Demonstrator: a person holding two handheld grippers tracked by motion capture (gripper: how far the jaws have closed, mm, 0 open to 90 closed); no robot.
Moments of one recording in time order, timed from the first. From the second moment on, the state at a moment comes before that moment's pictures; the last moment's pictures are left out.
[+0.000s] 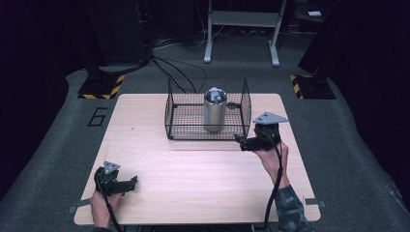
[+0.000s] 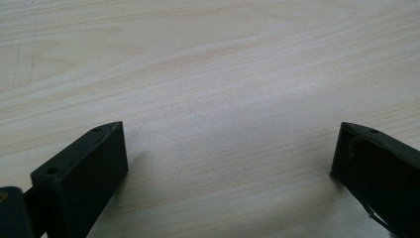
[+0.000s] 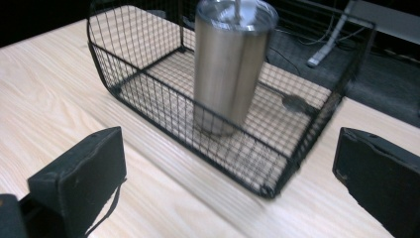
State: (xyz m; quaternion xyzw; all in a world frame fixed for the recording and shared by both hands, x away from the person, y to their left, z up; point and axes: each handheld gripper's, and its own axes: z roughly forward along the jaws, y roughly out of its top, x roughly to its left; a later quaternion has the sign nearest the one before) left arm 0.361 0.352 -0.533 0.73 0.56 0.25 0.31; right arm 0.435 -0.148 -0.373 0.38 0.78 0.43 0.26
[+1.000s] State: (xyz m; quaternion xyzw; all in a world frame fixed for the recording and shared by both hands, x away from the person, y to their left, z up) left arm 0.361 0.351 -0.533 0.72 0.56 0.25 0.31; right arm 0.370 -0.217 -0.528 0.51 0.76 0.33 0.21
